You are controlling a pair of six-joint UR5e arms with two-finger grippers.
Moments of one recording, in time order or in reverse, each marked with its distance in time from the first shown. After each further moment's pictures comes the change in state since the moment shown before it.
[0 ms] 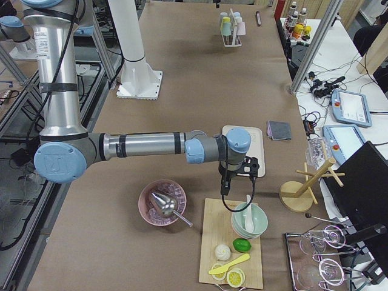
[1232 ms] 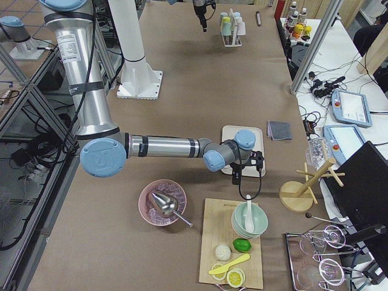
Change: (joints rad) left arm 0.492 0.003 -0.098 -0.042 0.395 -0.414; right arm -0.223 0.157 -0.313 0.436 -0.035 0.269
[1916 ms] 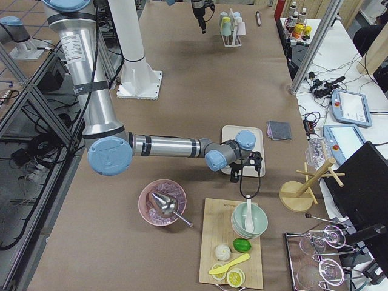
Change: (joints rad) left arm 0.018 -0.014 0.002 0.002 0.005 -0.068; right arm -0.028 0.014 -0.034 0.002 0.001 0.000
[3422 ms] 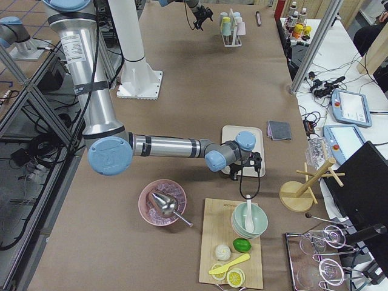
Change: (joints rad) left arm 0.202 0.067 -0.021 0.090 0.563 1.263; right arm 0.000 0.000 -0.003 0.001 0.004 -0.005
